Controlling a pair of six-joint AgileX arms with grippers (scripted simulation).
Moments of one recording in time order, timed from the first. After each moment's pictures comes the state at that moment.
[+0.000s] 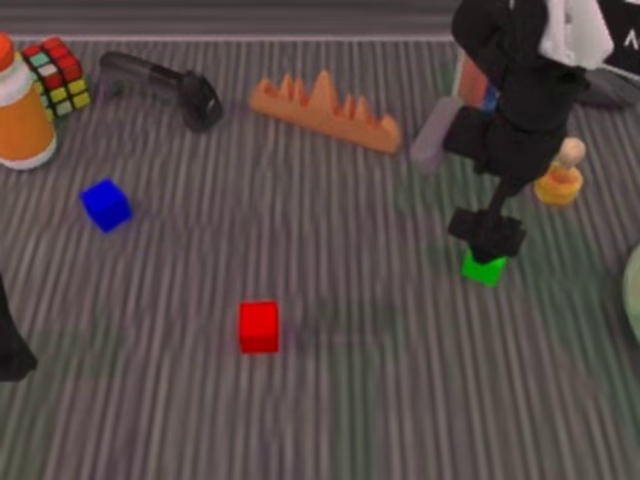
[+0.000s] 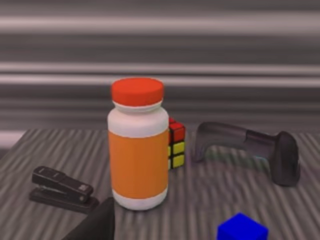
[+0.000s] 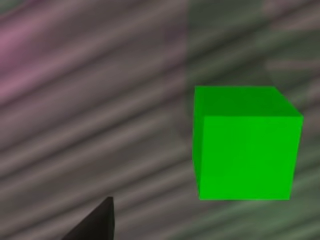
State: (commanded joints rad) left arm 0.02 0.00 0.00 0.00 0.00 0.00; right arm 0.39 2.19 1.79 -1.17 0.00 -0.70
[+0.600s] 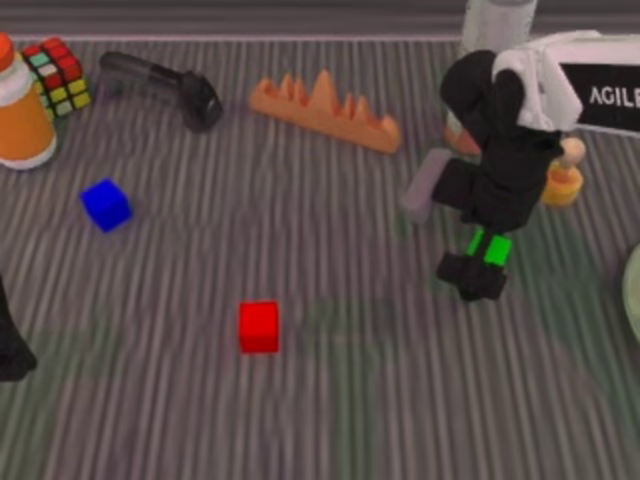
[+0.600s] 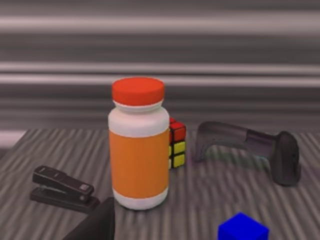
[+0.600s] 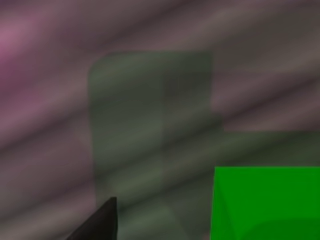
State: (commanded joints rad) left arm 0.02 0.00 0.00 0.00 0.00 0.00; right arm 0.39 2.28 1.63 -0.92 0.00 -0.70
